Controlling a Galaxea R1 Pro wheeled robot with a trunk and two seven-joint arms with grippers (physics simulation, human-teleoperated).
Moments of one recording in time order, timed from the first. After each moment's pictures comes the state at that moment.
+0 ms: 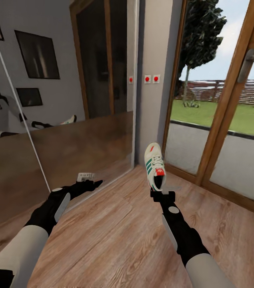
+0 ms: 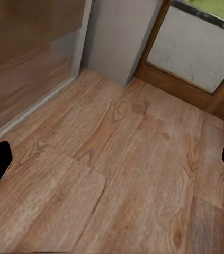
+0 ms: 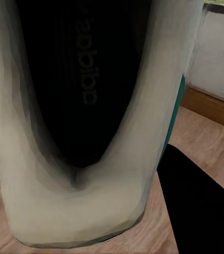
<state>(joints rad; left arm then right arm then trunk) -0.78 0.09 -0.06 -0.78 0.22 0.34 -0.41 -0.58 0.11 0.09 -0.93 0.05 0.15 -0.19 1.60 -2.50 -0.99</state>
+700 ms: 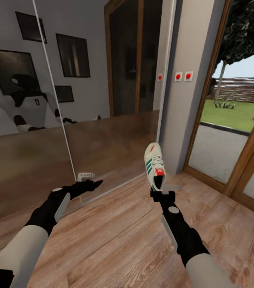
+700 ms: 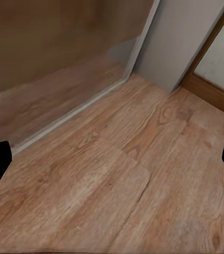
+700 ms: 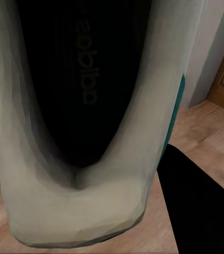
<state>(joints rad) -0.79 0.09 -0.06 -0.78 0.22 0.34 -0.41 -0.58 0.11 0.09 -0.93 0.05 0.15 -0.19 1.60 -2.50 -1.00</state>
